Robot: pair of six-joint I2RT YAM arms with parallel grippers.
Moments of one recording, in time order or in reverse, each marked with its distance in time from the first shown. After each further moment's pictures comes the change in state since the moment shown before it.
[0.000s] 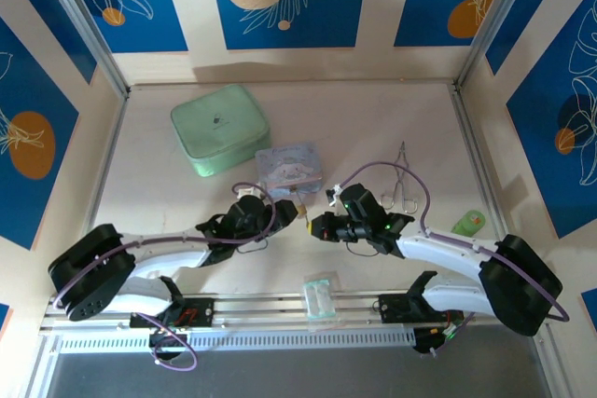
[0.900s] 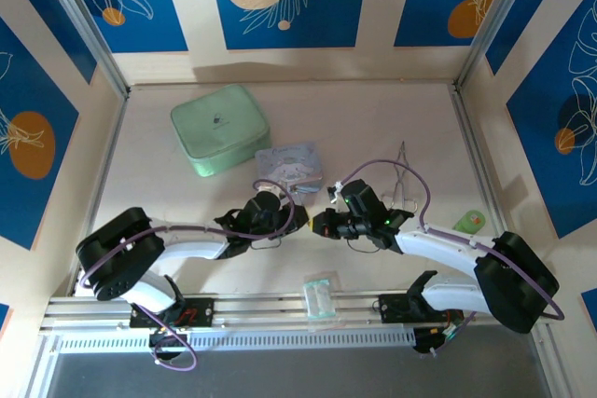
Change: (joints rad) left arm -0.029 0.181 0.098 0.074 0.114 0.039; right arm -0.044 0.024 0.024 -0.025 -0.034 -0.007
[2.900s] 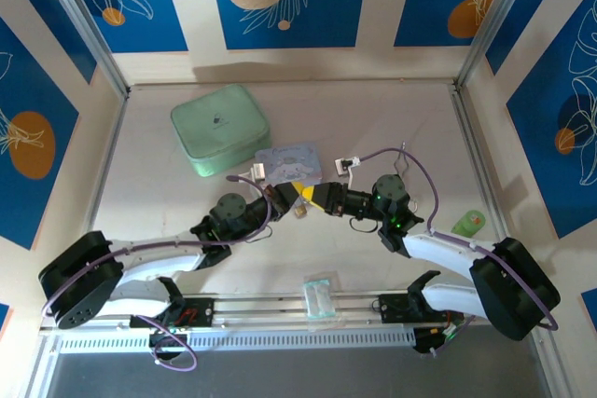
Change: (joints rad) left arm 0.016 -0.245 -0.116 0.365 -0.087 -0.099; right arm -0.135 -0.025 -0.122 0.845 -0.324 0.352
